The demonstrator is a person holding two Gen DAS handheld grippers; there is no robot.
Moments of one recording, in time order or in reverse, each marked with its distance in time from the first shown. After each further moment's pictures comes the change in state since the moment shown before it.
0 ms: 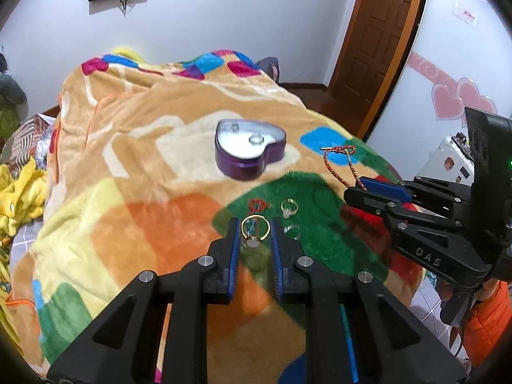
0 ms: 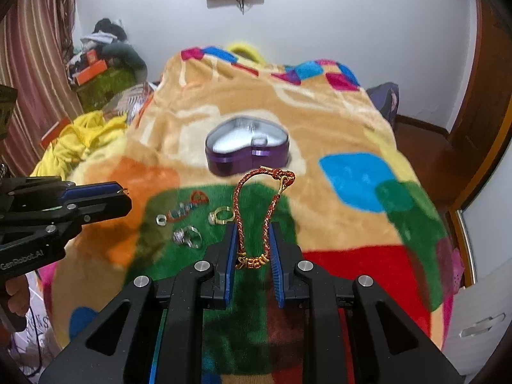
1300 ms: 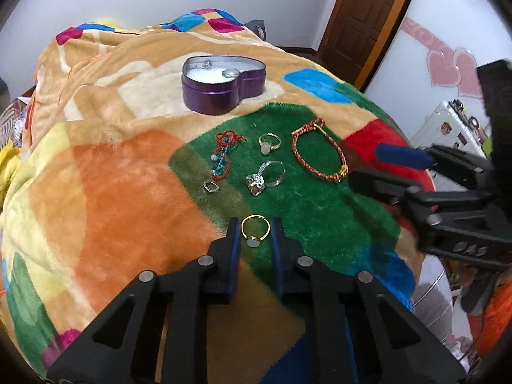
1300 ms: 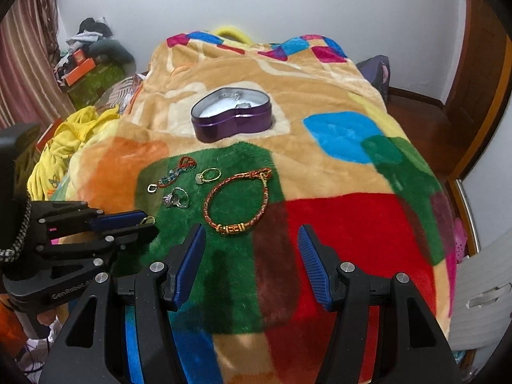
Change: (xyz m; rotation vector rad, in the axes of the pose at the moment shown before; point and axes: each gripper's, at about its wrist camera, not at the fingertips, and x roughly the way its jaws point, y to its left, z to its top) left arm 0.044 -0.014 -0.040 0.019 0.165 -0.057; right arm 0.002 -0.011 -0.030 0.069 0.095 -0.002
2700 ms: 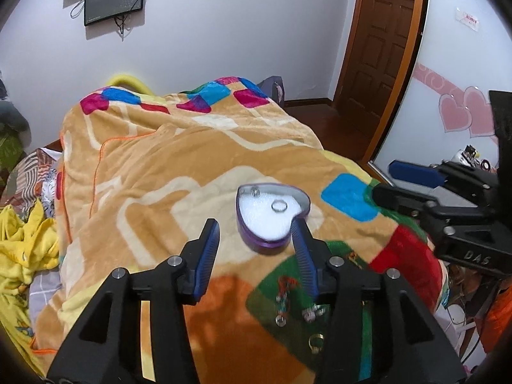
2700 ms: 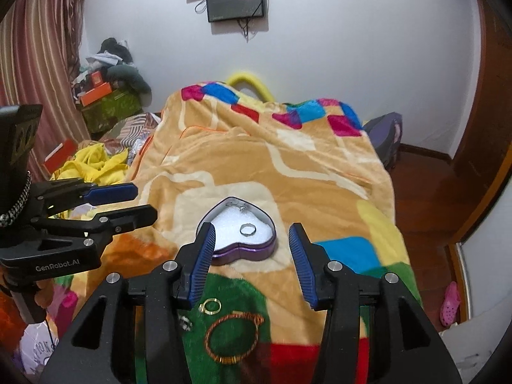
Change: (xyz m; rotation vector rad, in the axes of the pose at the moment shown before) left arm -0.054 0.034 0.102 0.030 -0.215 0.101; right arm -0.028 0.004 0.108 -0.098 -0.188 0.028
